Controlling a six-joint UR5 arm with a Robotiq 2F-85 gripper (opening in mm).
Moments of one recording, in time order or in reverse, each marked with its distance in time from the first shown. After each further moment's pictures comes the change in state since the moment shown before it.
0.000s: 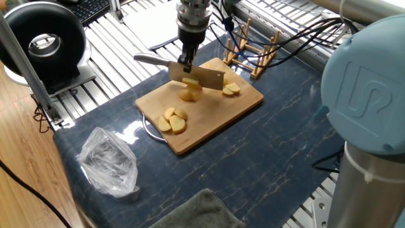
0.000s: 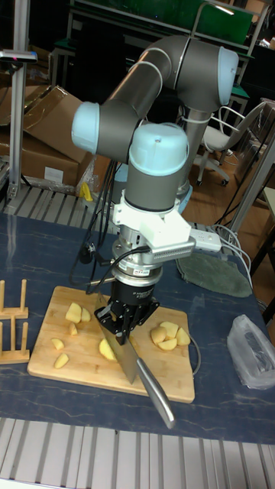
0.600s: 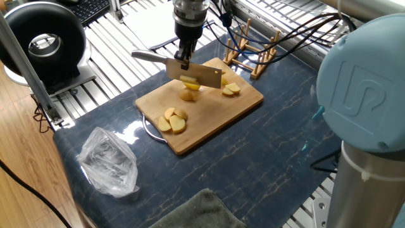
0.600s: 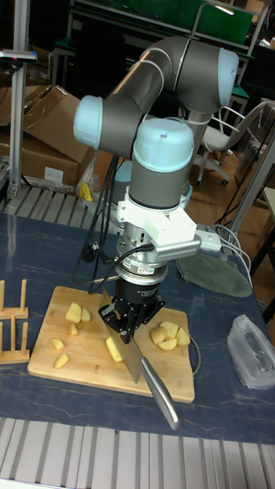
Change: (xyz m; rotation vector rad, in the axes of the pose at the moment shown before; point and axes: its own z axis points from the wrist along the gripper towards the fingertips) arm -0.008 0.000 -0.001 -0.003 -0.004 0.009
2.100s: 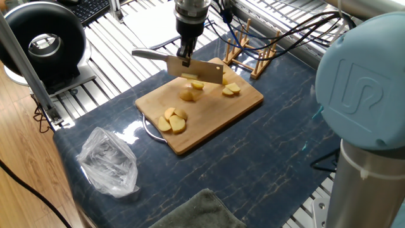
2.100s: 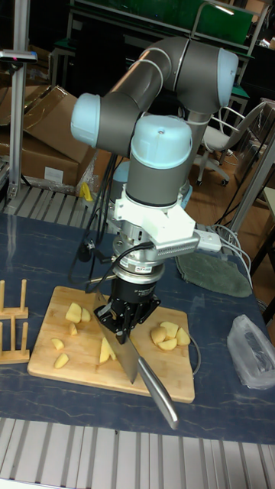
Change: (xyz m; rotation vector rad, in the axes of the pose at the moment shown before) arm 0.000 -0.008 -0.006 0.015 0.000 -0.044
